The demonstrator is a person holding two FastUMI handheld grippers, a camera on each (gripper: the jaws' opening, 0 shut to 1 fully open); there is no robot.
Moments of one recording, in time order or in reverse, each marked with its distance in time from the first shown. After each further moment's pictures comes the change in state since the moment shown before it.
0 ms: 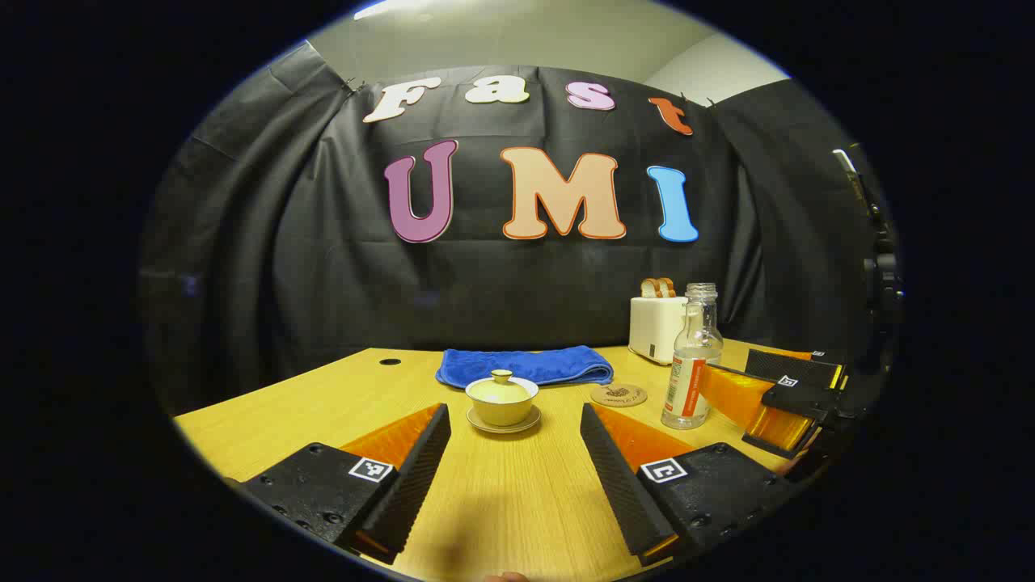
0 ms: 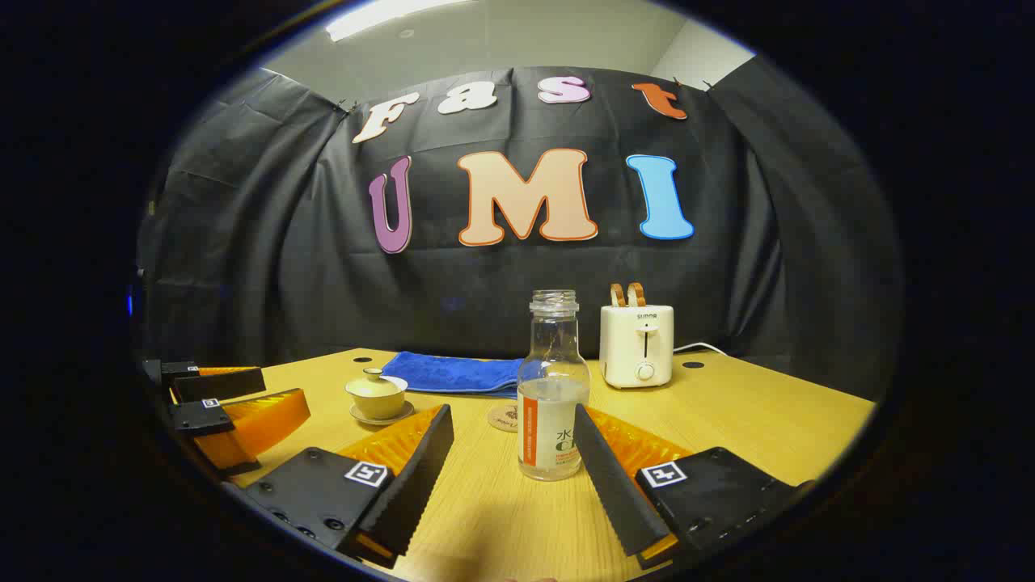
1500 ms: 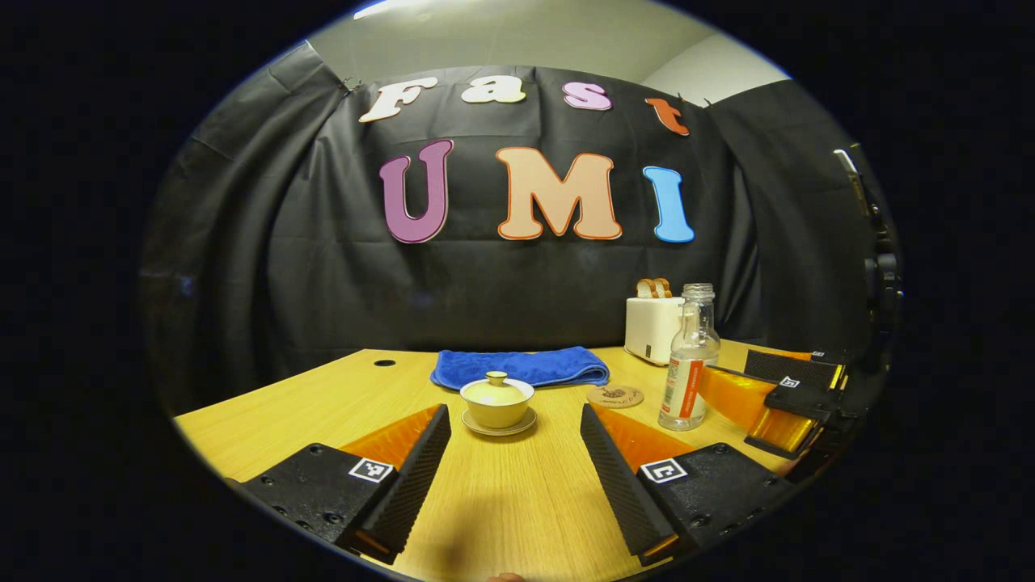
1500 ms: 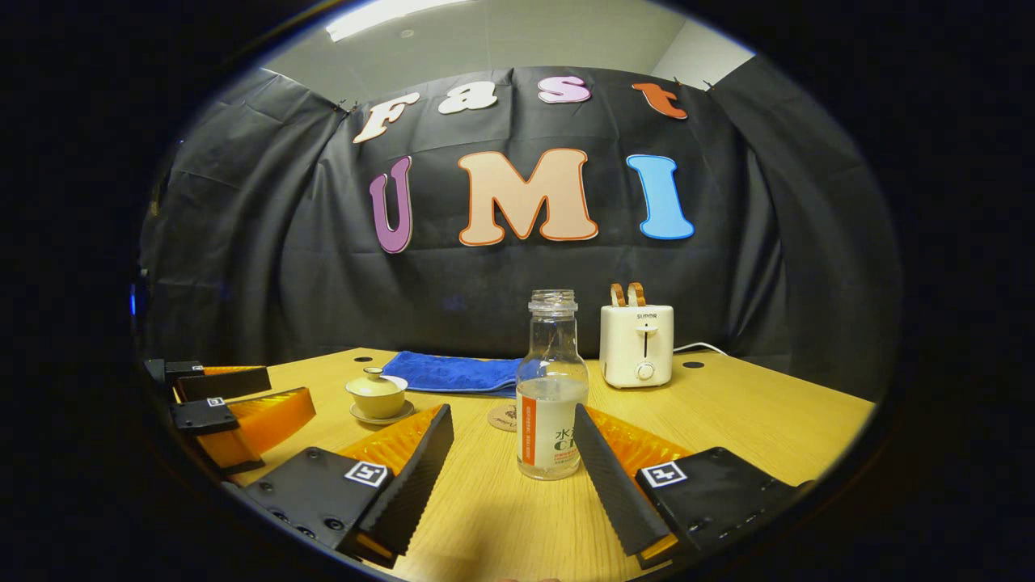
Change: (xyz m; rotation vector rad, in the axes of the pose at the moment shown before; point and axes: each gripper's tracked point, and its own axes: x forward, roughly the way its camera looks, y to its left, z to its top) left arm 0.012 -0.002 0.000 0.000 -0.001 -0.017; right arm -0.001 -0.002 0.001 -0.002 0.000 0.005
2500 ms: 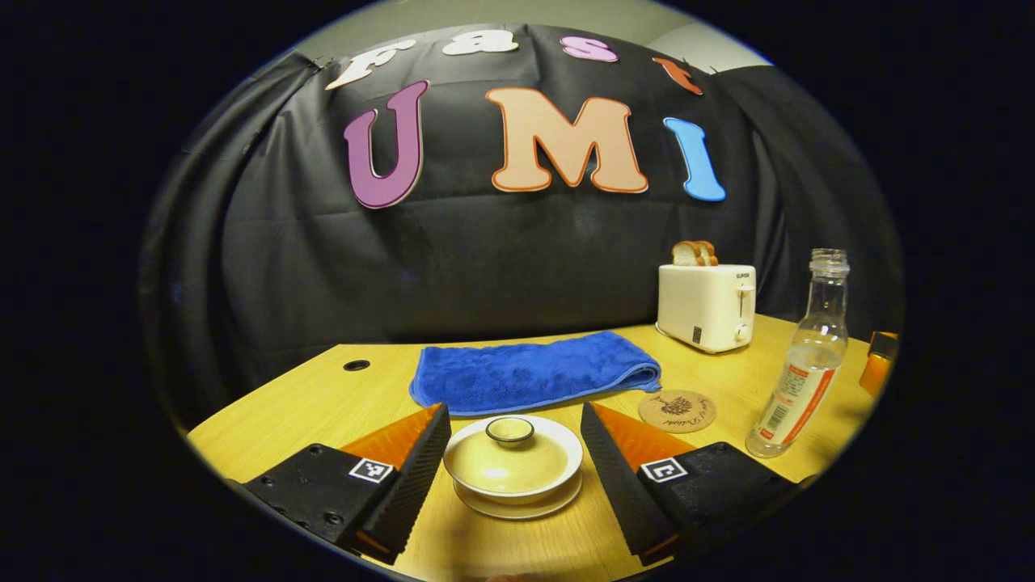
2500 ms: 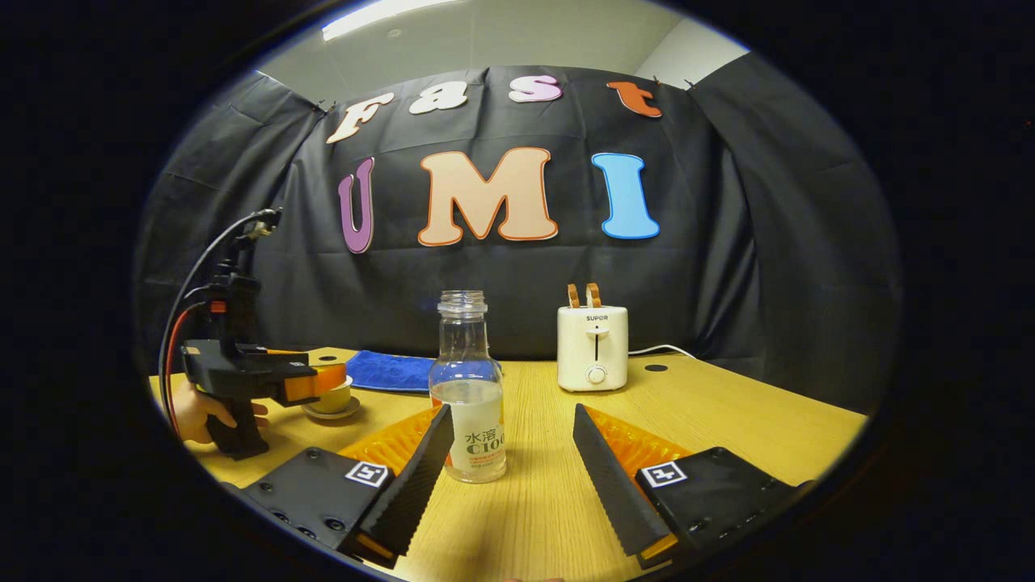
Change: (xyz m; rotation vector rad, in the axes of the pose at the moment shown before) left arm 0.149 0.032 -0.029 0.046 0.158 0.001; right arm 0.007 -0.072 0.002 -0.004 -0.003 -0.076
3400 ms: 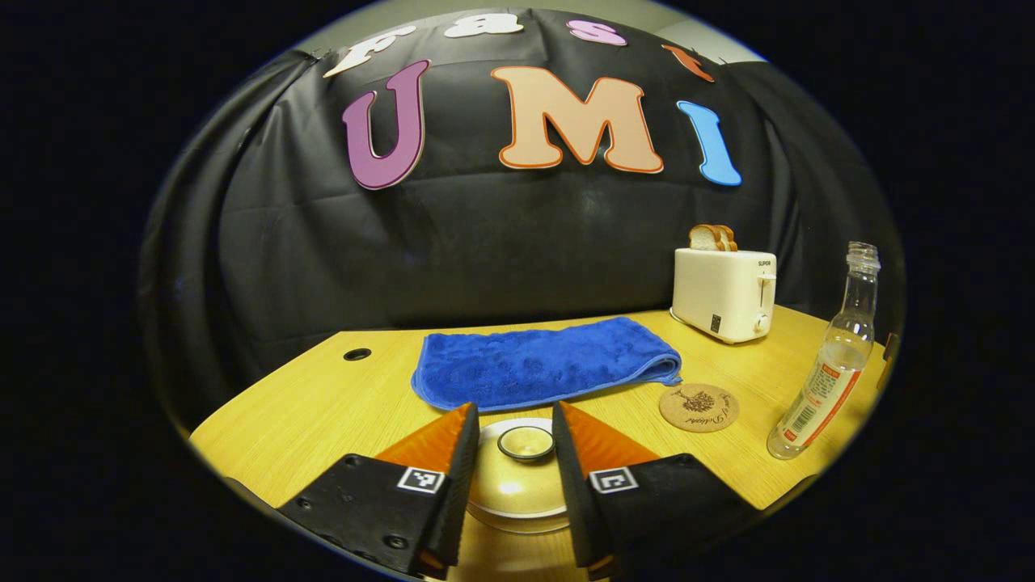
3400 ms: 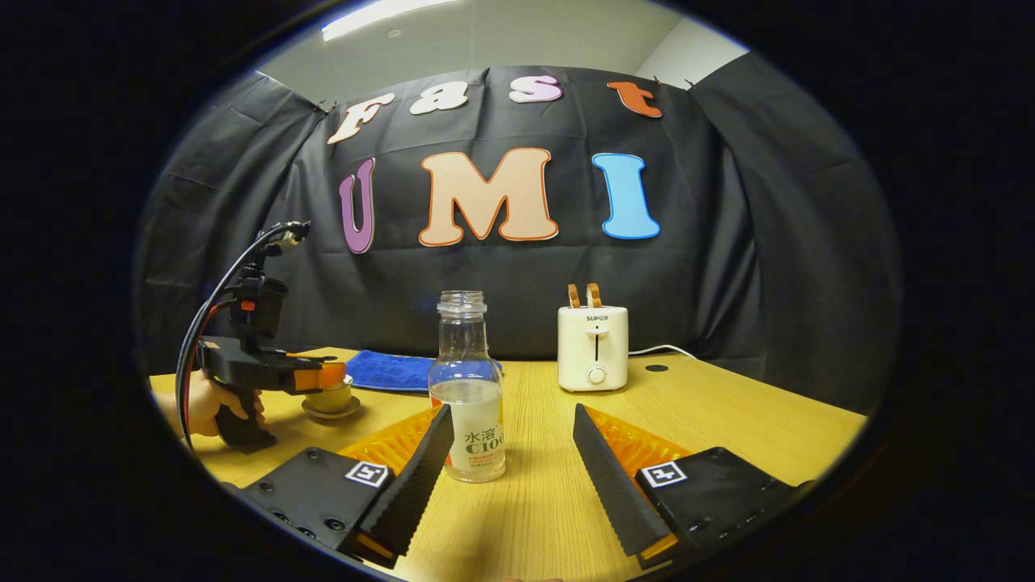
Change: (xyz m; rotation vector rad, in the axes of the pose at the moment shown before) left arm 0.013 0.003 -0.003 -0.009 0.044 0.007; right arm -0.001 -0.002 0.001 0.000 0.000 0.001
